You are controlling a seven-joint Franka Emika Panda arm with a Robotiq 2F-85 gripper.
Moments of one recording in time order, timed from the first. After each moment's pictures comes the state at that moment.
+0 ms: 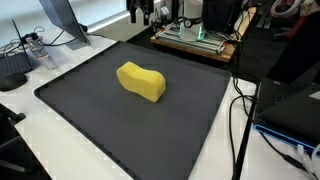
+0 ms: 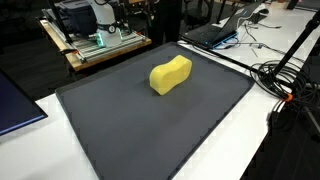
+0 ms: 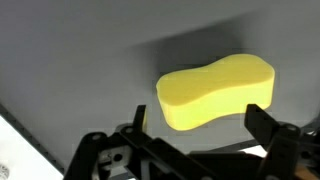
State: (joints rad) arm -0.03 -0.39 -0.10 -2.66 0.06 2.54 0.07
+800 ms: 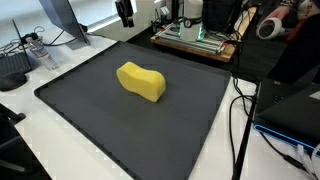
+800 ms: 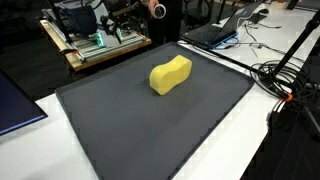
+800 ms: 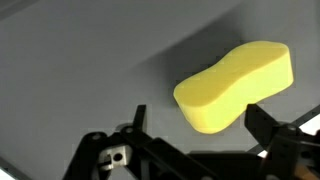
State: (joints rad) arm -0.07 -0.18 -0.25 -2.45 0.29 2.31 -0.04
